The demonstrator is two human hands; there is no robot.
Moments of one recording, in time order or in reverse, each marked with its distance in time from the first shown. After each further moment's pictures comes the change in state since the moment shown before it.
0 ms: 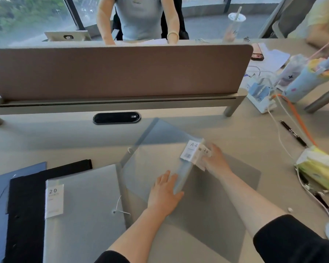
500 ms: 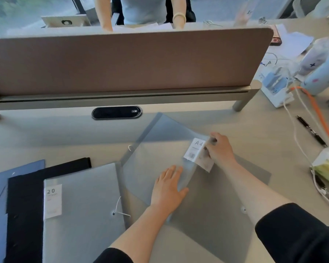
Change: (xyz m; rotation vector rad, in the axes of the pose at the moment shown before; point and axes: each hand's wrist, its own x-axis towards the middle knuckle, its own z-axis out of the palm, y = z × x) left_hand 0.025 0.003 0.003 0.012 0.045 0.027; right_hand 0.055 0.005 0.003 -0.114 0.075 0.114
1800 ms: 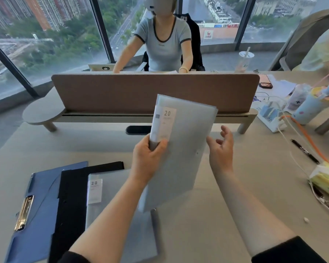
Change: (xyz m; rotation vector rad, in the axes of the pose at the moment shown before) left_hand -0.119 -0.002 -0.181 -0.855 0.697 0.129; right_hand -0.161 -0.098 0.000 0.586 0.237 -0.325
